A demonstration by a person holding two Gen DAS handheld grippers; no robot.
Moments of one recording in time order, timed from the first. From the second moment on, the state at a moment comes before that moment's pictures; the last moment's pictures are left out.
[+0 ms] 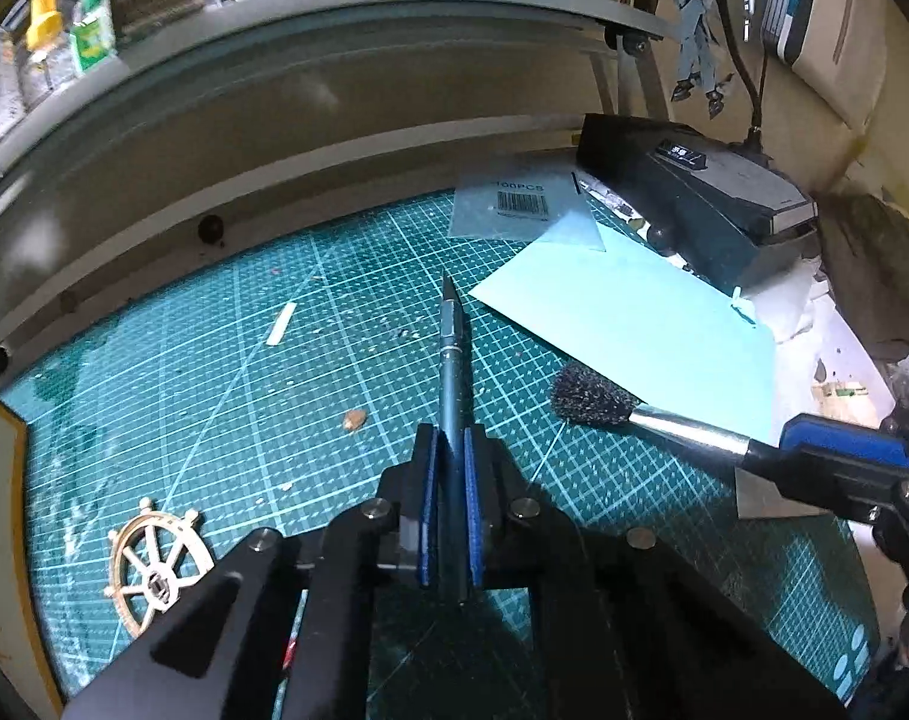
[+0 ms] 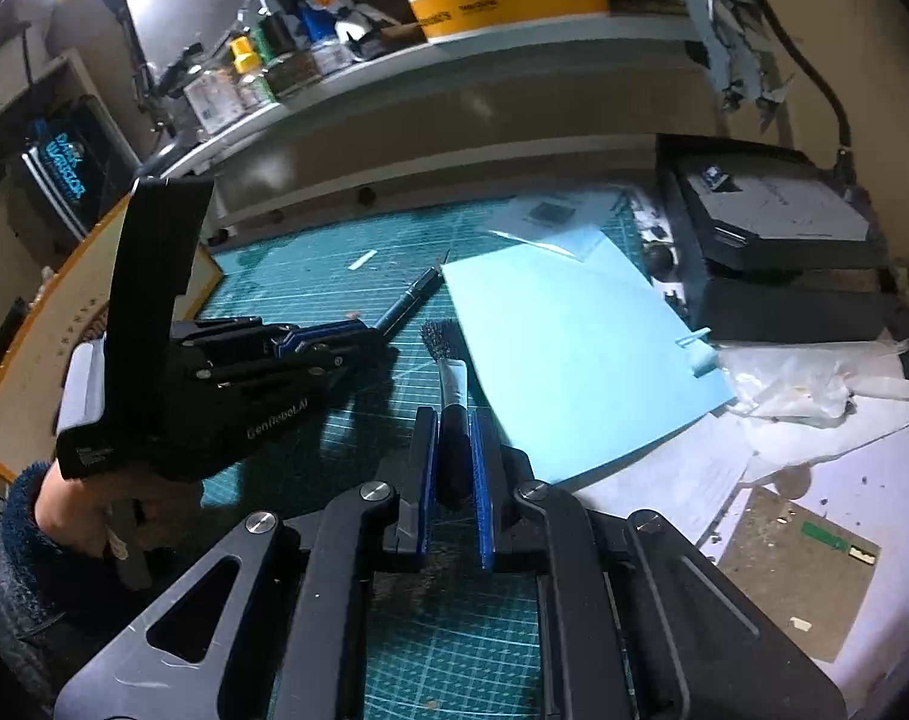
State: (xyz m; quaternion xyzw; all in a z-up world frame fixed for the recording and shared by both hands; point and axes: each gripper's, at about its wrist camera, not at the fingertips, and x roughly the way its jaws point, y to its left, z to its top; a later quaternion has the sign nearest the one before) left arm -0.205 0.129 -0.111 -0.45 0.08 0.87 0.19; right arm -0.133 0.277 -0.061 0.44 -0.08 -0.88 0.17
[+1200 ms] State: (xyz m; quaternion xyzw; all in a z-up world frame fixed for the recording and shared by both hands) left arm -0.059 0.037 0.060 -0.23 0.03 0.96 0.14; right arm -0.033 0.224 0.084 0.27 -0.03 -0.95 0.16
